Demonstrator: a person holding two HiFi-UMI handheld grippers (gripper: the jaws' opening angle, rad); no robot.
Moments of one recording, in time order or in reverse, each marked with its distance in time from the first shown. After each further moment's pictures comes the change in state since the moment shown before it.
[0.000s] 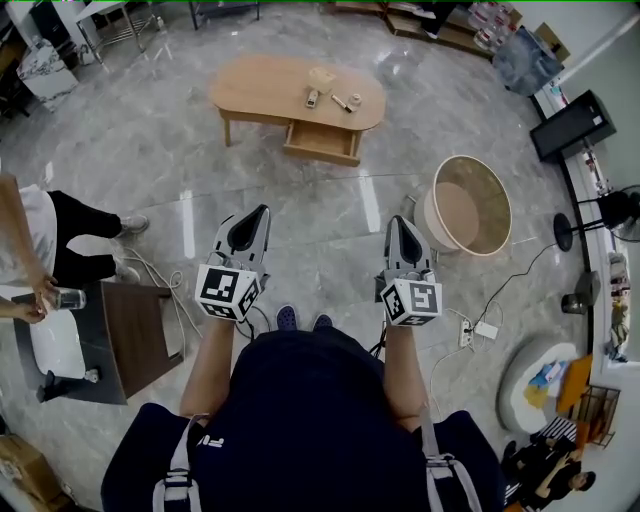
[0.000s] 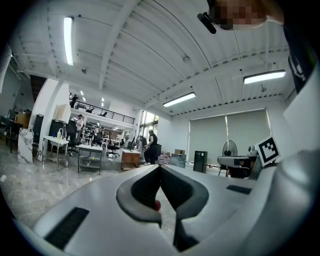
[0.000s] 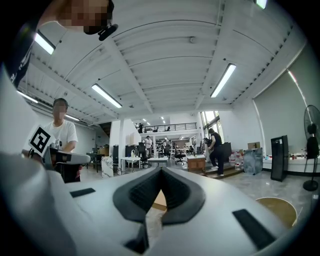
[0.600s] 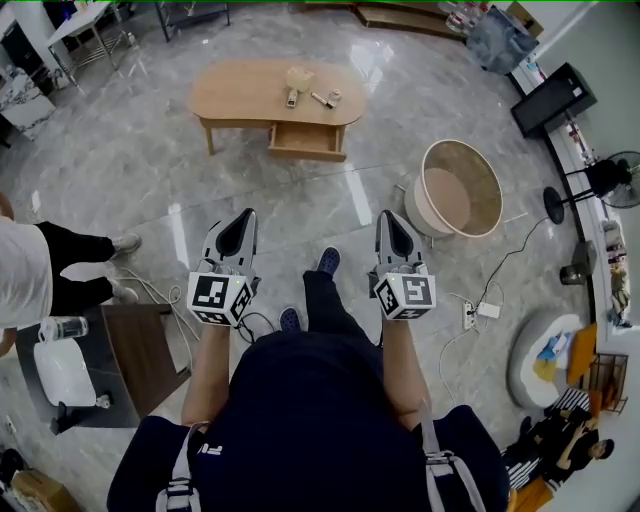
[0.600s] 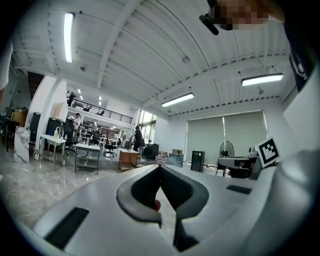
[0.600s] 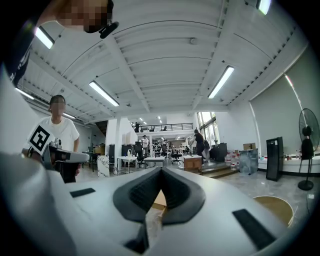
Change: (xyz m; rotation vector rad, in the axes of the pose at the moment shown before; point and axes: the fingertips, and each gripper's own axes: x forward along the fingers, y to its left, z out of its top) left arm -0.007 0.023 -0.005 -0.003 -0.001 -0.036; right arm 0.002 0.020 -0.009 -0.007 0.002 -0.046
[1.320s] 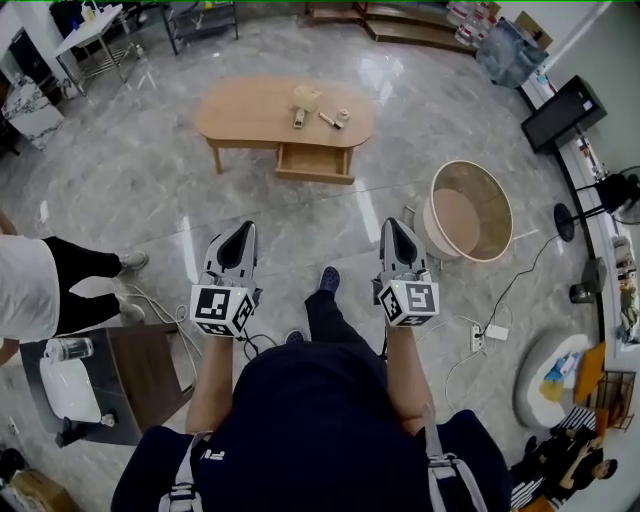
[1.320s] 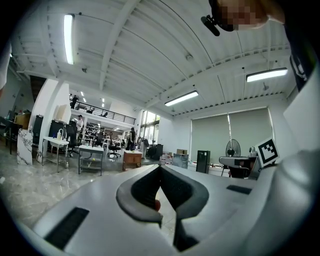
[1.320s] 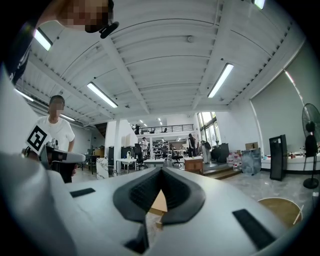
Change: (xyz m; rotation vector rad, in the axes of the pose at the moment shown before) left arm 0.059 0.033 -0.001 0.011 -0.004 0.051; right arm 0.073 -0.036 -0.004 0.013 -0.025 0.015
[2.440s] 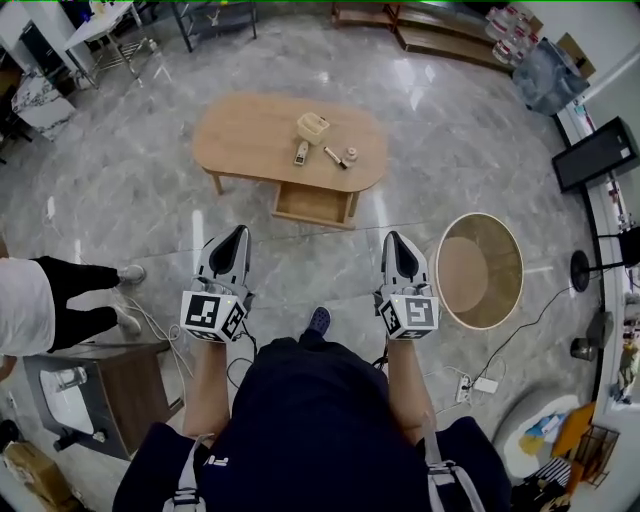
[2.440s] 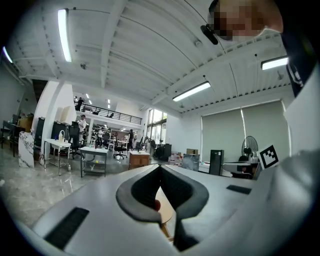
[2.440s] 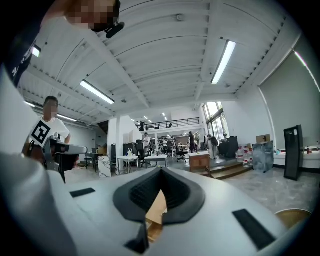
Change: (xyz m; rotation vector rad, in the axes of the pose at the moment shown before) left arm 0.269 0.054 0.027 0.010 0.010 0.093; right arm 0.244 -0.169 -0.010 0.025 0.055 0.090
